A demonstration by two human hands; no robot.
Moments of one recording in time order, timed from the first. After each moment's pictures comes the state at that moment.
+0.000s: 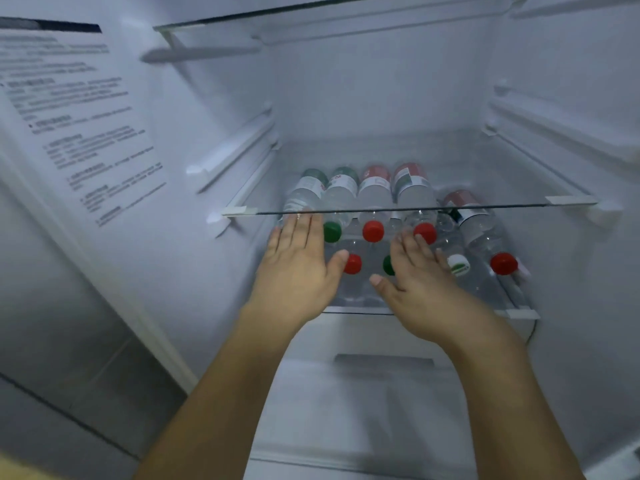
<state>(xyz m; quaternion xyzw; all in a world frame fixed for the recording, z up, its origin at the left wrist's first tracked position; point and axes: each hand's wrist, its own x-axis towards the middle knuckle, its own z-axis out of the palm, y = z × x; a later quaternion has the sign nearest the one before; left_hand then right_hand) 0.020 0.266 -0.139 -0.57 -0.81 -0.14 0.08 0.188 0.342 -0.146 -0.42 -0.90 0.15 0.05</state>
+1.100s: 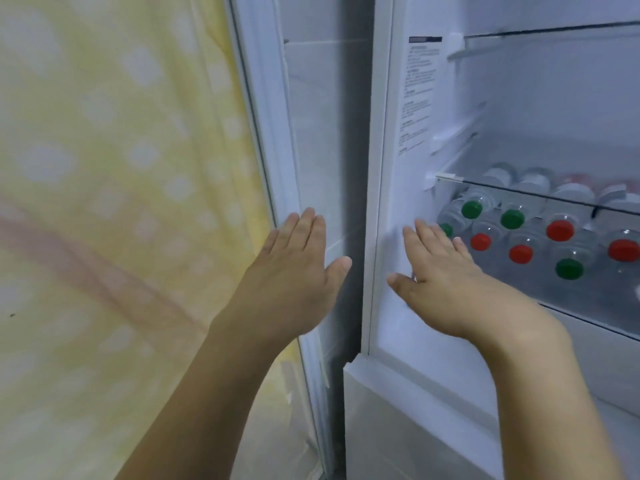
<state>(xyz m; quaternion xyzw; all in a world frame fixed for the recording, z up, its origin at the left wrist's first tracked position) 0.047 -0.022 -0.082 -0.34 -0.94 -0.09 0.03 0.139 0.146 -0.075 -0.17 -0.98 0.13 -0.02</state>
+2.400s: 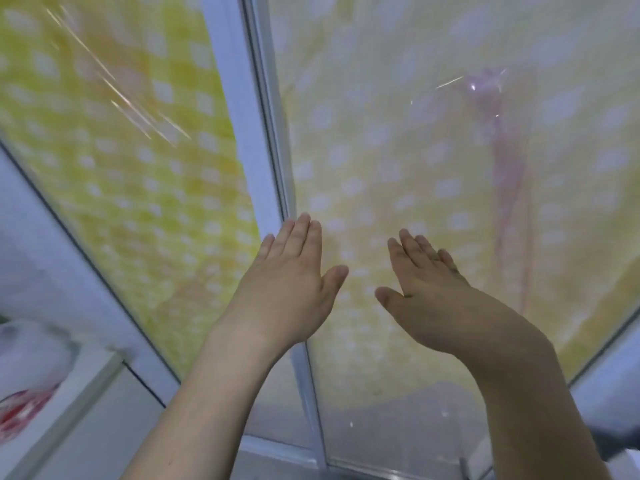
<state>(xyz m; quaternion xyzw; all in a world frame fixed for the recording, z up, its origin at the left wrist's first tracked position) 0.235 -0.313 -0.075 0.18 -0.98 -0.04 0.06 0.144 -0.159 -0.081 0.35 -0.93 0.10 -0.10</state>
